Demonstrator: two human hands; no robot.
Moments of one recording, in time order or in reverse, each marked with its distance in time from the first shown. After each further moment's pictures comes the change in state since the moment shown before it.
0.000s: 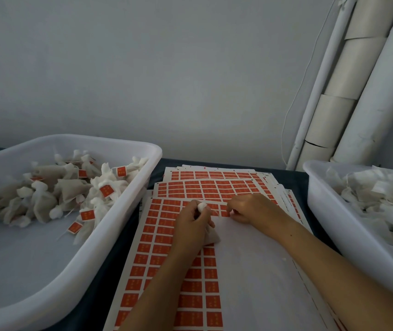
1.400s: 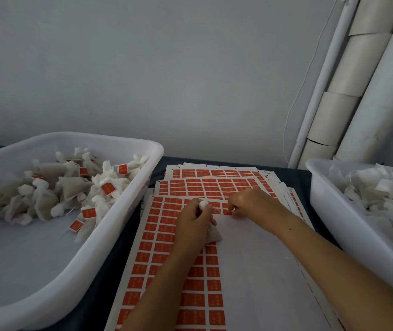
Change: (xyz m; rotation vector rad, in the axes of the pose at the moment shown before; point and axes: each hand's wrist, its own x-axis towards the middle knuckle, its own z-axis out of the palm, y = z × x) left_hand 0.000 0.001 0.000 -0.004 -0.003 -0.025; right_hand 0.027 -0.013 -0.008 -0.016 -0.332 0.245
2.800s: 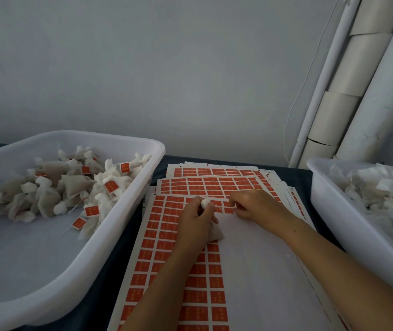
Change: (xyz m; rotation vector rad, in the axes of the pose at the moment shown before) left_hand 0.000 0.001 0.001 -0.007 -0.009 -0.011; right_hand -0.019 0.013 0.015 0.135 0.313 -0.144
